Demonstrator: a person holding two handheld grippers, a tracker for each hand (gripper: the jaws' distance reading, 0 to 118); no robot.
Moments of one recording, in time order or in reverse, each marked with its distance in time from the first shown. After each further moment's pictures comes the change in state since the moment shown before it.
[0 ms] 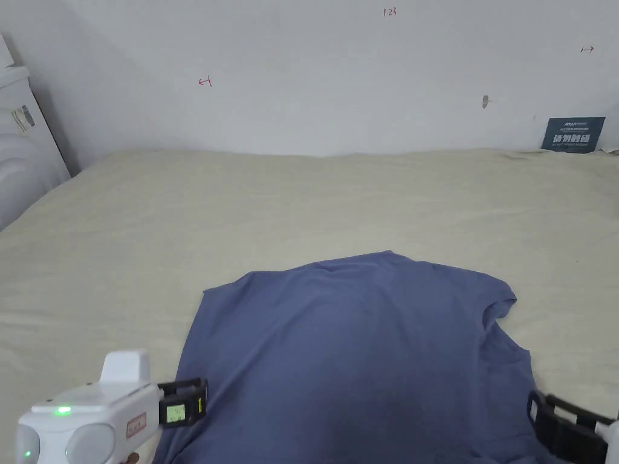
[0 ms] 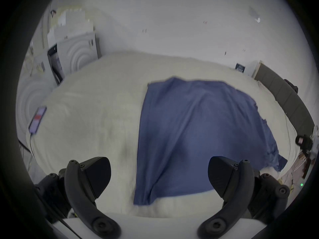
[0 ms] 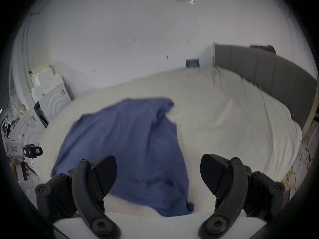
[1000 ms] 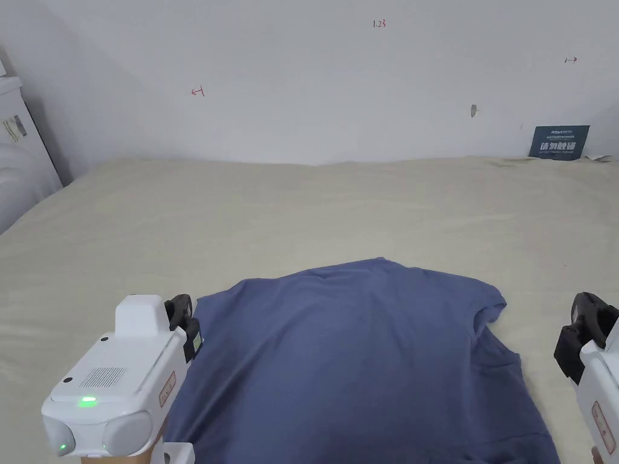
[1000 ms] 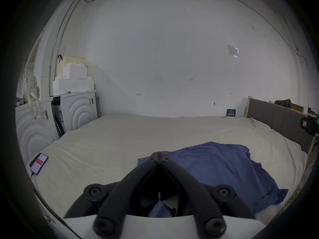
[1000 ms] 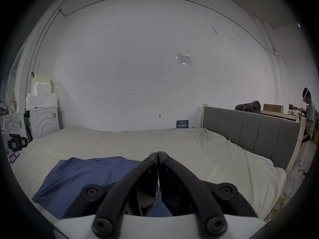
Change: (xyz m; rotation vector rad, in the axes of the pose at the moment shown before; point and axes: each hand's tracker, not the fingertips) left arm 0.044 0.031 0.023 0.446 0.001 -0.017; right arm -0.035 0.035 0.015 0.422 -0.171 0.114
